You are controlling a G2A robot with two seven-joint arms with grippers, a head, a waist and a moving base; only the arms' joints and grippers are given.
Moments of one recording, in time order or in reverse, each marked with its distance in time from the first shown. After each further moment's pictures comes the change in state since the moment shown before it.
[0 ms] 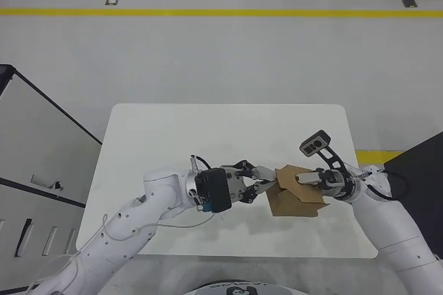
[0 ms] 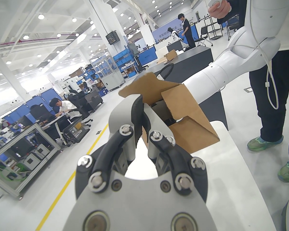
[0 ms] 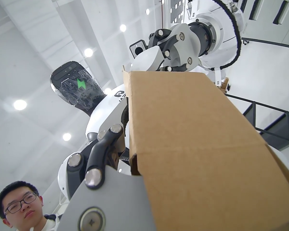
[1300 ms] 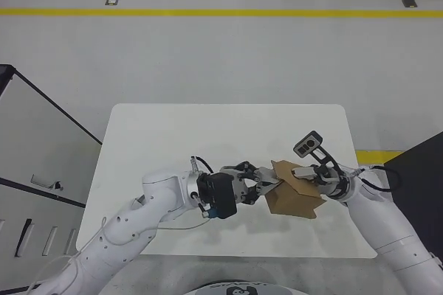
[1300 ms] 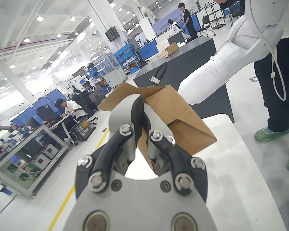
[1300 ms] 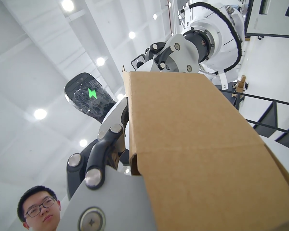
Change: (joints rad) left arm 0.012 0.002 -0.011 -0.041 0.064 0.014 -0.035; right arm 0.018 -0.001 -0.058 0.025 0.077 0.091 -0.043
